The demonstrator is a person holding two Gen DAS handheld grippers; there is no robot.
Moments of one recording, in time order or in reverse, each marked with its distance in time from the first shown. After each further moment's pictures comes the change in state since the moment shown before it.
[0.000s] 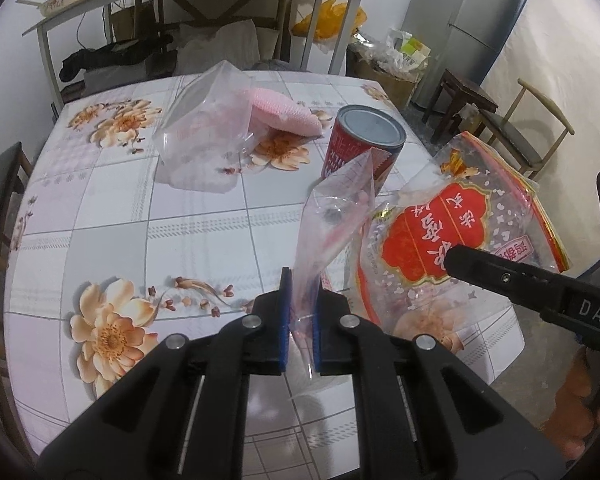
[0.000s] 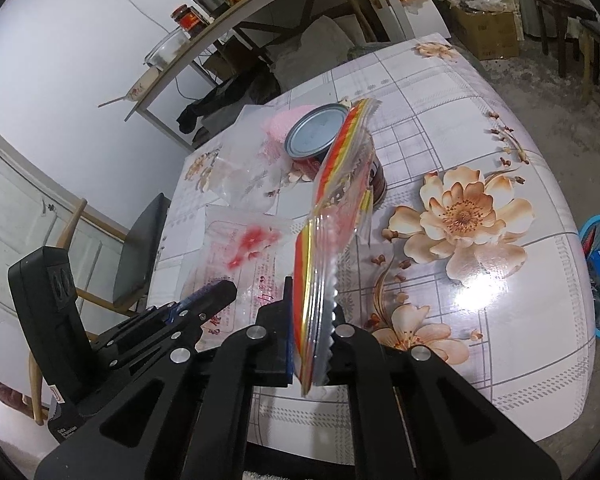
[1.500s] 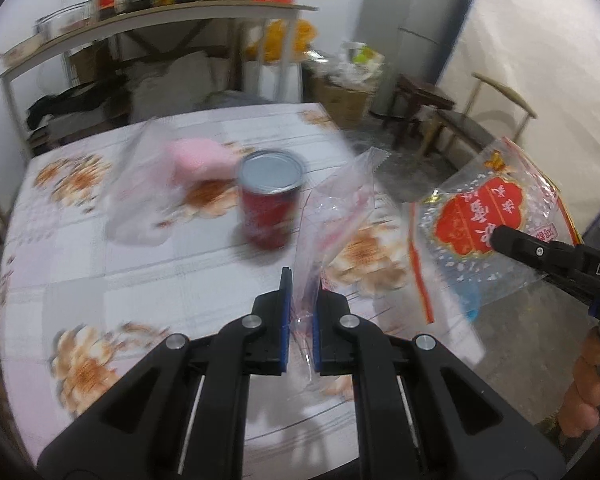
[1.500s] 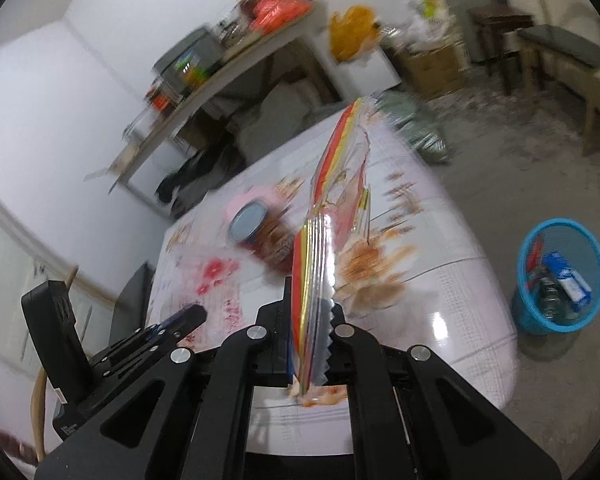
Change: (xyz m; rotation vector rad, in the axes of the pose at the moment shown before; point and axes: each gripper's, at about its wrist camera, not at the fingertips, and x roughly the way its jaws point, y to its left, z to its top) left arm -0.019 -0.078 0.025 0.135 -0.067 -0.119; right arm -0.121 -0.068 -0.005 0.144 -0.292 -0.107
